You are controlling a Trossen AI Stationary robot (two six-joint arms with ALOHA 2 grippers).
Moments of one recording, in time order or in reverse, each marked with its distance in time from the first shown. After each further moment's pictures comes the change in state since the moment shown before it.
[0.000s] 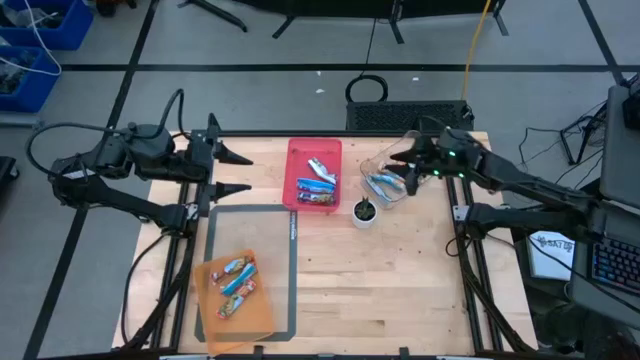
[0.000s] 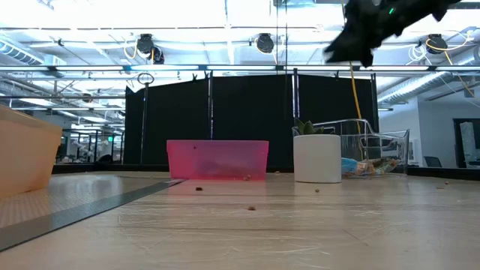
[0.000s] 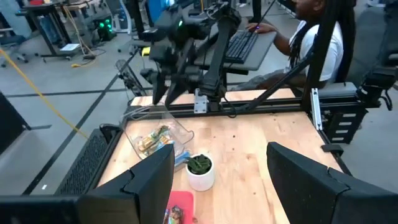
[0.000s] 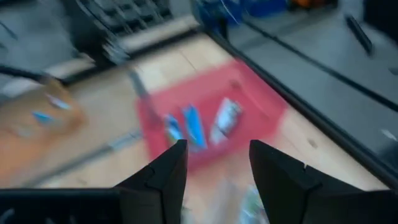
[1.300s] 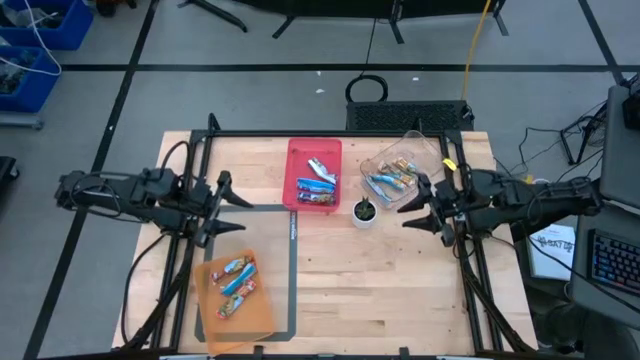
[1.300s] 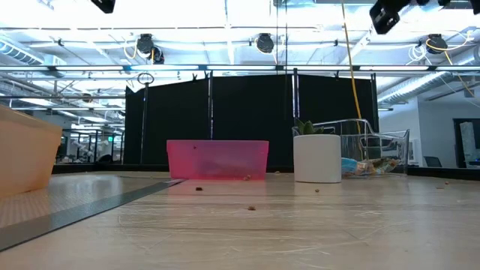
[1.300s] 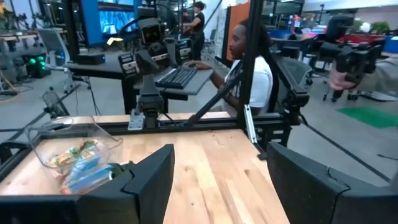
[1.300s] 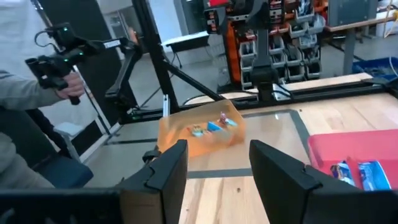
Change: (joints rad) left arm -0.093 -0.408 -0.814 0.644 0.173 -0.103; right arm 0.573 -0.299 -0.173 0.254 -0.026 0.114
